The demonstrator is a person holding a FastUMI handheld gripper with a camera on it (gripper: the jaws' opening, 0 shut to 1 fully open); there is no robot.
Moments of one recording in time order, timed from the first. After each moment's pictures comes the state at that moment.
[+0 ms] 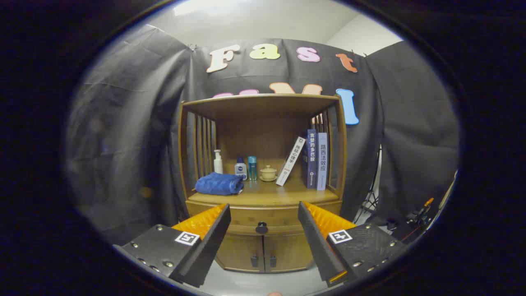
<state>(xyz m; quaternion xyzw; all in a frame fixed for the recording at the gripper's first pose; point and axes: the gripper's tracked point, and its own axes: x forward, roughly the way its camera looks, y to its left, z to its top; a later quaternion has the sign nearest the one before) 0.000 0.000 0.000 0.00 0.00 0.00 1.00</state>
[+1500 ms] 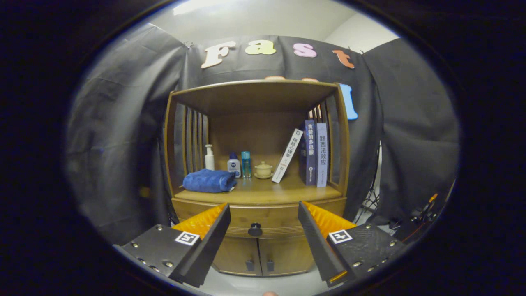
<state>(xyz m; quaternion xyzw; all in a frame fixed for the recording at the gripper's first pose) 0.061 -0.011 -0.045 0.01 0.00 -0.01 1.00</state>
